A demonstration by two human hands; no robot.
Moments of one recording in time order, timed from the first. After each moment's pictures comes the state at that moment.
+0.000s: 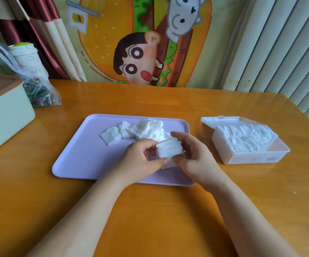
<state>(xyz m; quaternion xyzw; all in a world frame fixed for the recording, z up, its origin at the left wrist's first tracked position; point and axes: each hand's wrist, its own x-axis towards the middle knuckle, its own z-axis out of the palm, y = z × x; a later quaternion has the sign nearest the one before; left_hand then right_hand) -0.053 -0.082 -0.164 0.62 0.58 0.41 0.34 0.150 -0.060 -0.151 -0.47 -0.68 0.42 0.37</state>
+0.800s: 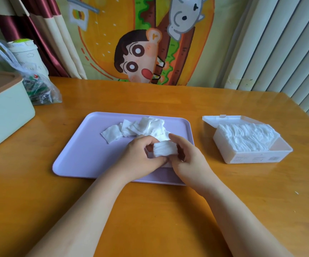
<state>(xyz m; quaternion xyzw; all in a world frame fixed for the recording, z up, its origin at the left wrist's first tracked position) -0.056 -0.078 -0.163 0.63 0.60 0.38 0.31 0.127 -0.072 -0.155 -0.50 -0.69 0.39 0.34</state>
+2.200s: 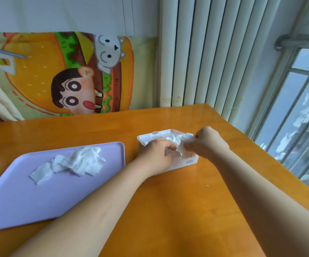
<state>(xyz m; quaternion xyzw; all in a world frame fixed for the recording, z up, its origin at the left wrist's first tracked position) 0.170 -0.016 -0.103 0.78 0.52 0.25 0.25 0.353 -0.022 -0.063 -0.78 -0.56 0.16 0.21</state>
